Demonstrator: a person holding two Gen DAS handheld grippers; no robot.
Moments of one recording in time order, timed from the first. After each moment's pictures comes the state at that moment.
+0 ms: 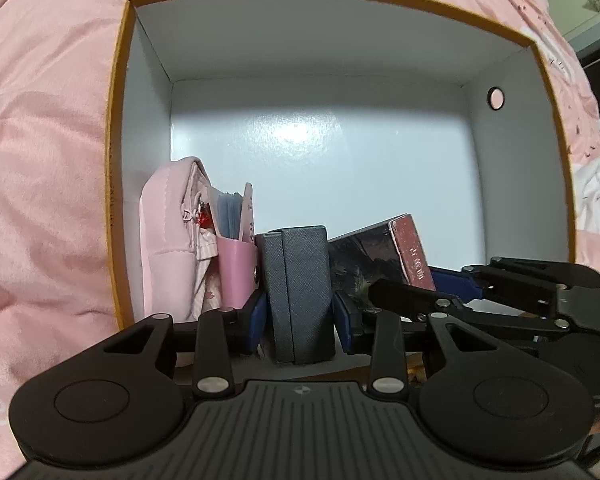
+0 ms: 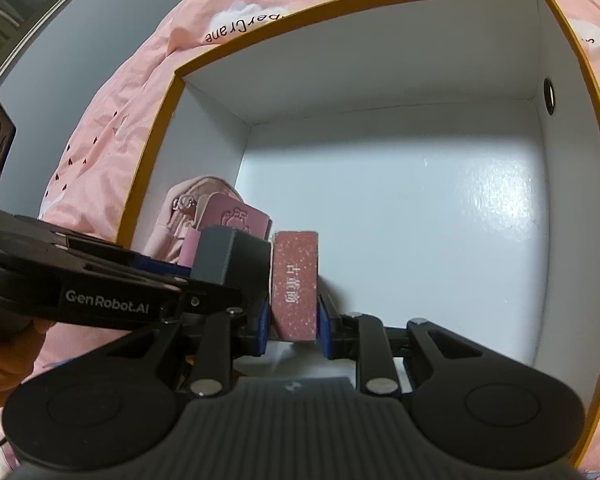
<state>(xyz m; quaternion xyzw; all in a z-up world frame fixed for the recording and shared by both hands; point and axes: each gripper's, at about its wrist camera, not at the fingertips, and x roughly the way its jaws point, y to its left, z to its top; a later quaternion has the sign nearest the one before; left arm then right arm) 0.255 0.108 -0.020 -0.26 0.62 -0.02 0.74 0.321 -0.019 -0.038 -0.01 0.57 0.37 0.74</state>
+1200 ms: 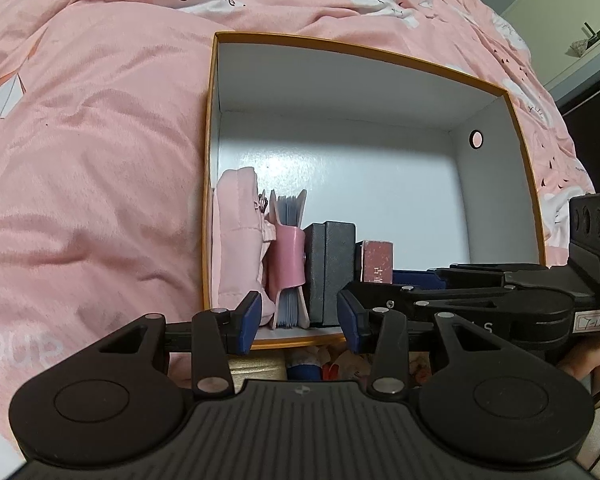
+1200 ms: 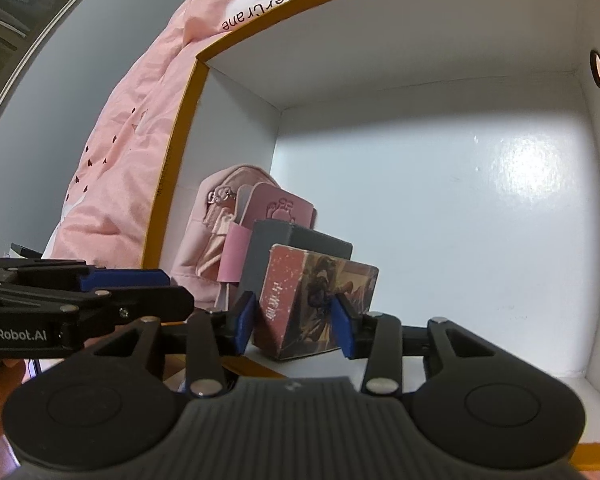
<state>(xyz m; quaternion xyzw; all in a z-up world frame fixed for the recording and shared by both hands) 0.198 0.135 0.008 -0.33 0.54 0.02 0.78 0.314 -0.002 -0.046 0.02 0.59 0.38 0.71</state>
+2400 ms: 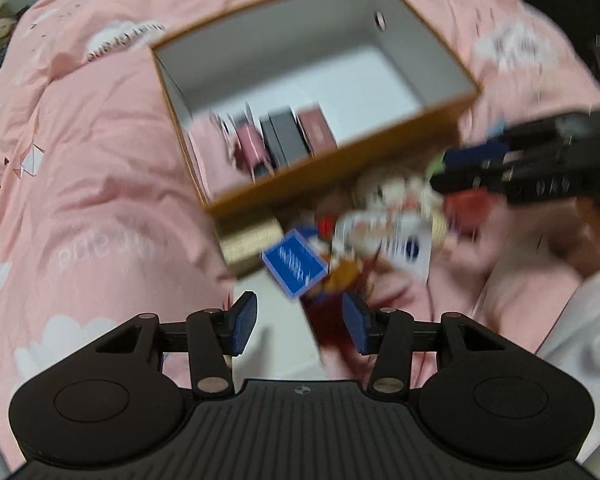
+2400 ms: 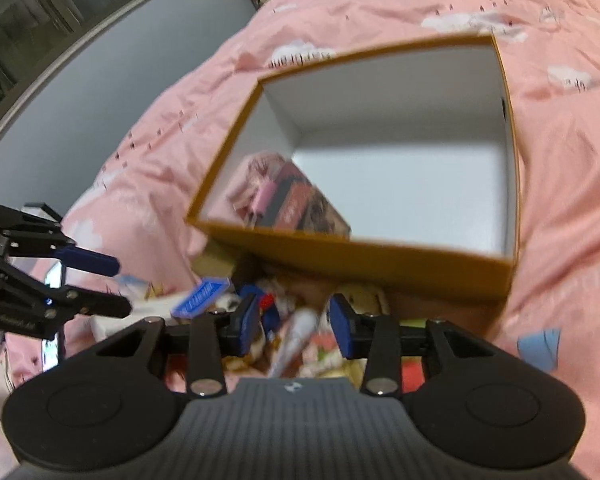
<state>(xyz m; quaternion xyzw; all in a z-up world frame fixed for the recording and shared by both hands) 0.115 0.050 0.069 -0.13 0.60 -0.02 0.79 0.219 -0.102 0.006 -0.03 0.49 0.42 0.76</state>
